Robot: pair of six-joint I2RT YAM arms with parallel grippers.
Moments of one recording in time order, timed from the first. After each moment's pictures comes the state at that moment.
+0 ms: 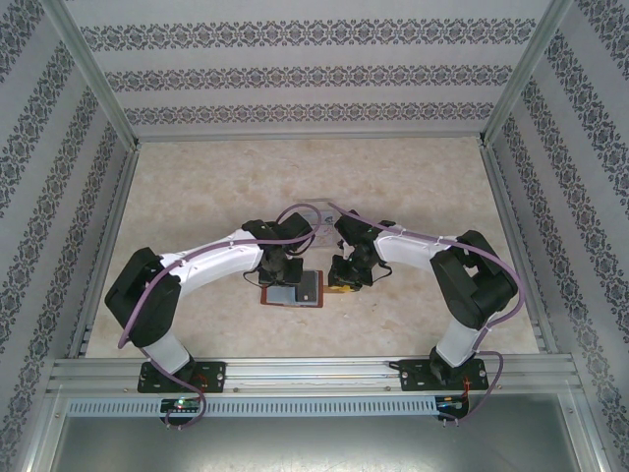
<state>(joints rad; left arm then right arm) -0.76 1.66 1.15 -0.87 0.05 -0.70 0.61 1.74 0.97 -0.63 -0.41 0.71</state>
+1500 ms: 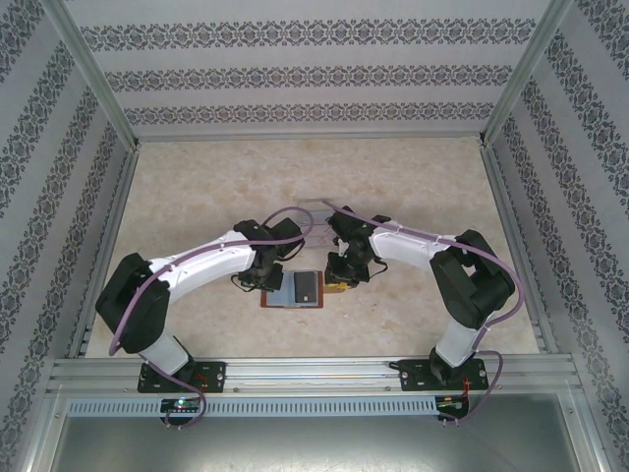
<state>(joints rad) -0.74 1.59 1.12 -1.06 -0.12 -0.63 0.64 1.74 1.05 -0.71 -0.38 0.70</state>
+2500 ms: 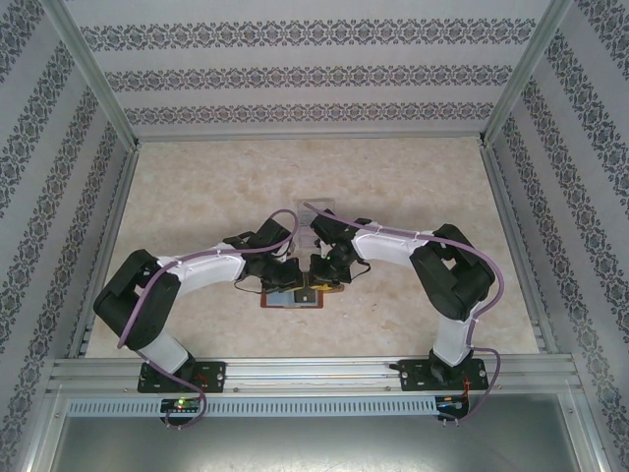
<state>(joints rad) -0.63 1.62 0.85 -0.37 0.43 -0.84 0.72 1.85 1.11 -0.61 -0.44 0.75</state>
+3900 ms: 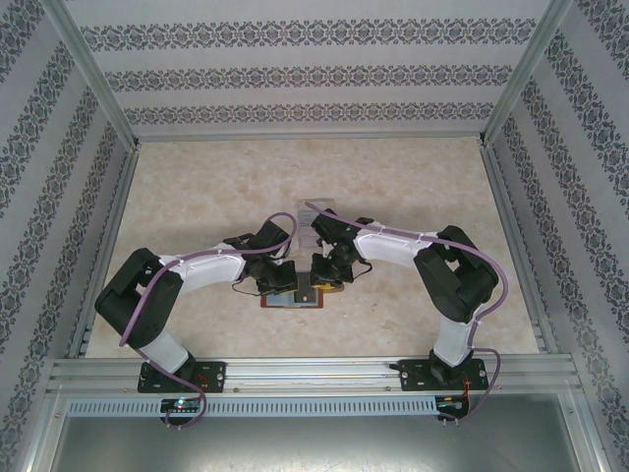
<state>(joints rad) -0.63 1.62 0.84 -0.42 0.37 -0.83 0.72 1.82 1.11 -0.64 -0.41 0.75</state>
